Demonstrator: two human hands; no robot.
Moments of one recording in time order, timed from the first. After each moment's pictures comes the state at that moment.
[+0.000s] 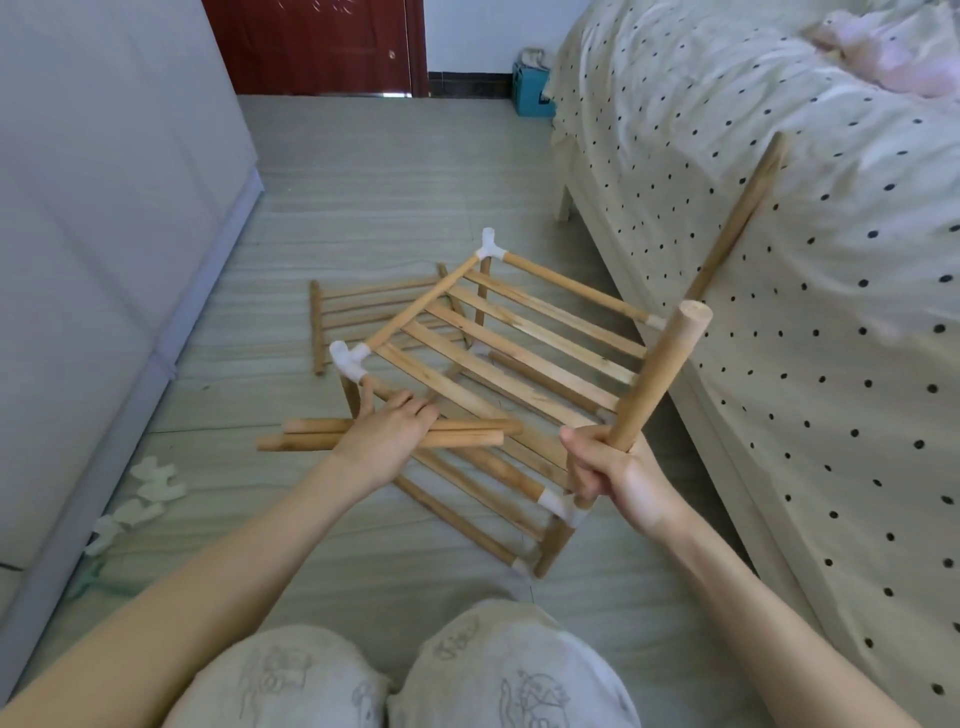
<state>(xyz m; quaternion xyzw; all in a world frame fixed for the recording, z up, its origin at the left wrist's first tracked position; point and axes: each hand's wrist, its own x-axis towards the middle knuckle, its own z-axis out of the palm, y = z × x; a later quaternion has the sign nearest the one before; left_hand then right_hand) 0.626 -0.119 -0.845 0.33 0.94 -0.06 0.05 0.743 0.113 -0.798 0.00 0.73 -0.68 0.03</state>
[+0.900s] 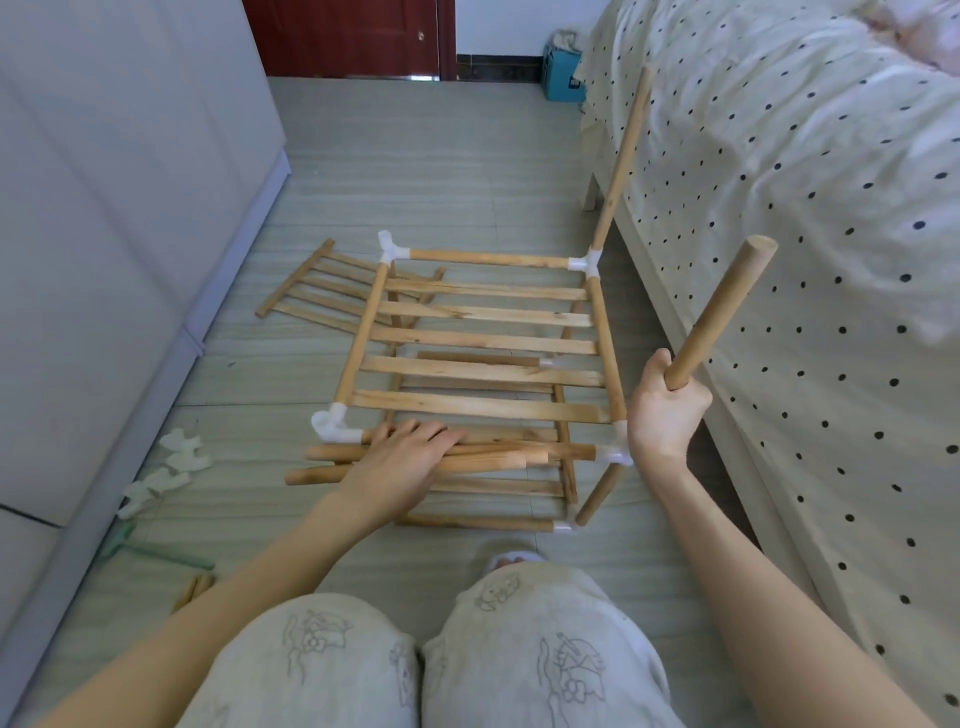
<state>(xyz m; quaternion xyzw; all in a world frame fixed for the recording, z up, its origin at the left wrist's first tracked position) 0.676 -0.126 -0.852 0.30 0.95 0.06 0.08 0.692 0.127 -0.819 0.26 0.69 -0.61 -0.31</state>
